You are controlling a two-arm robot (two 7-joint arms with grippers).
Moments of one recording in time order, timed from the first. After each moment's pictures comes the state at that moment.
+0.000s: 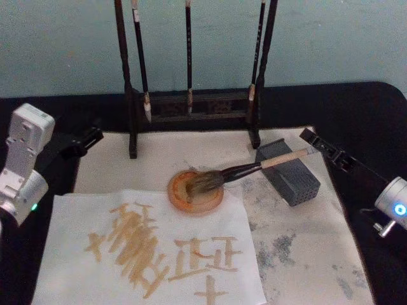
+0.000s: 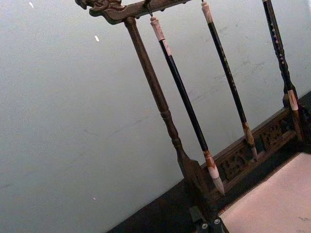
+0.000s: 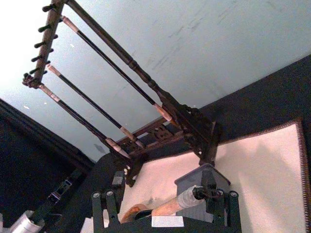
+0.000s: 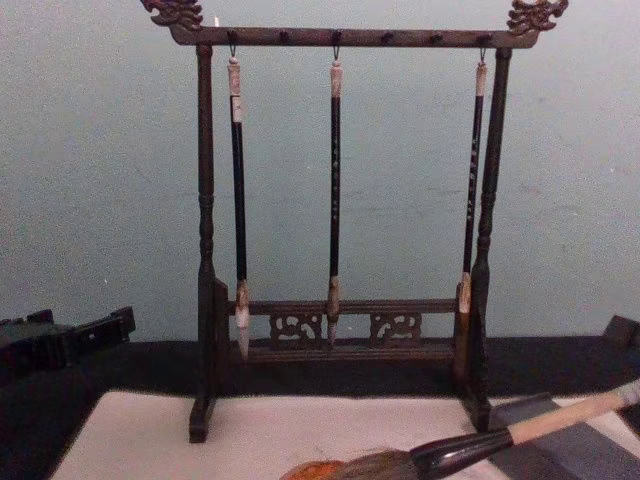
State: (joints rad) left arm -0.20 0.60 0.45 -1.41 -0.25 -0.12 0.03; right arm 0.18 0.62 -0.42 -1.33 1.36 0.13 0.50
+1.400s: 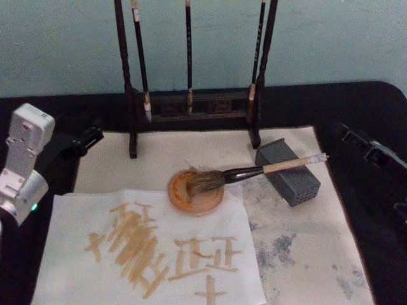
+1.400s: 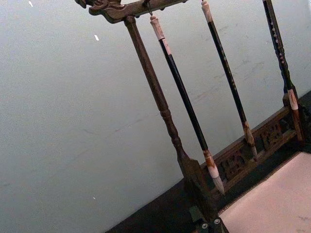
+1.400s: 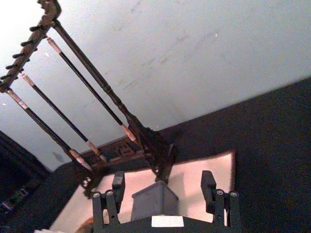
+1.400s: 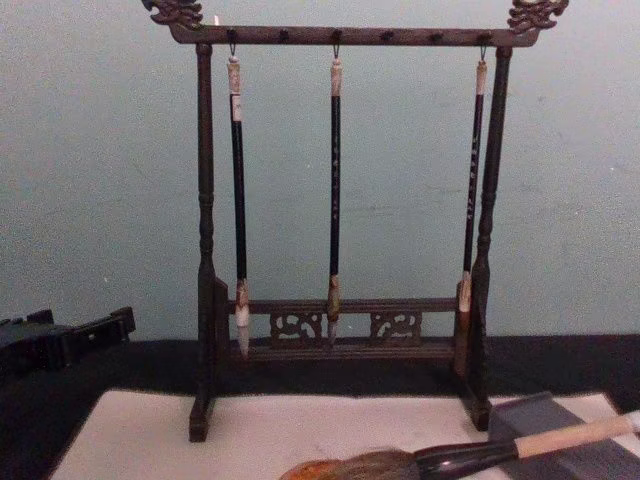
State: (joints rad) left arm -0.20 0.60 0.45 -1.41 -0.25 -0.12 0.03; right arm 0.10 0.69 -0.32 -1.40 1.25 0.04 0.40
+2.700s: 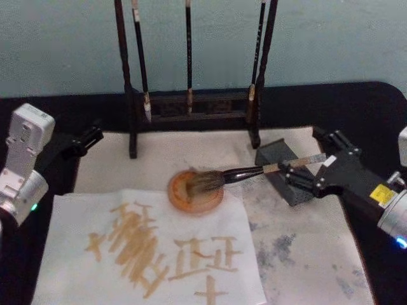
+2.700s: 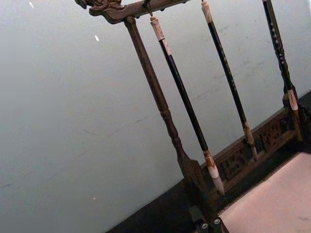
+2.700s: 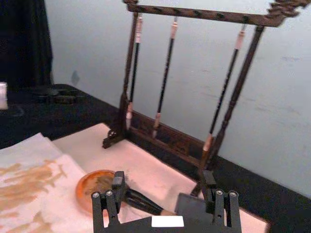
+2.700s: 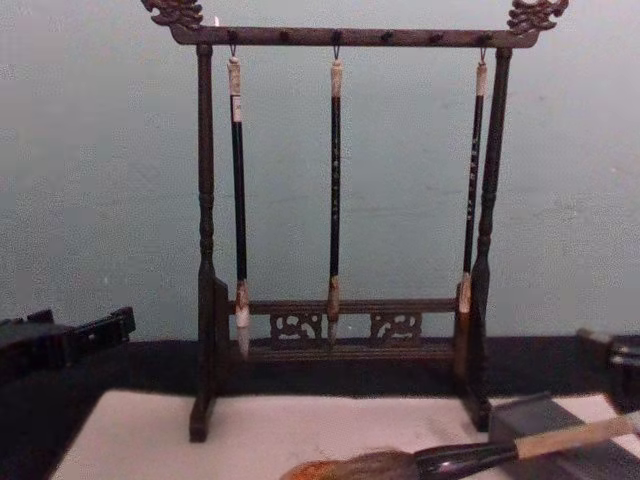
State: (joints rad) left arm -0.20 0.60 0.45 -1.41 -0.25 -0.12 0.03; right arm -0.07 0.81 -0.40 -1.84 0.53 -0.13 0.18
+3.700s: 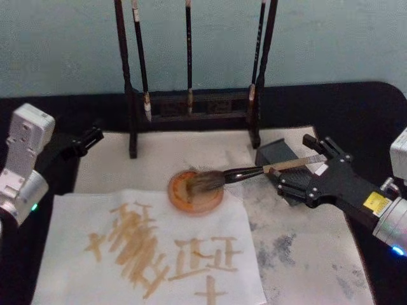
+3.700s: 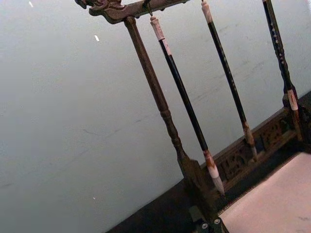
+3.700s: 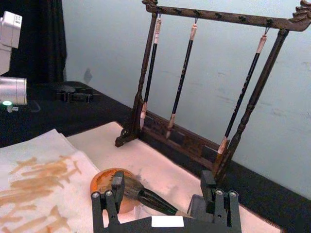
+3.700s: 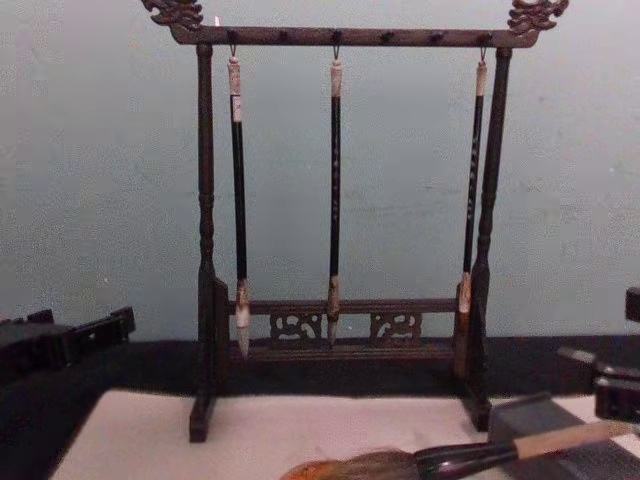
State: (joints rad) left arm -0.20 0.60 0.45 -1.41 -0.25 -0.12 0.03; right arm -0.09 0.81 -0.40 -1.86 0.49 -0.13 0.20
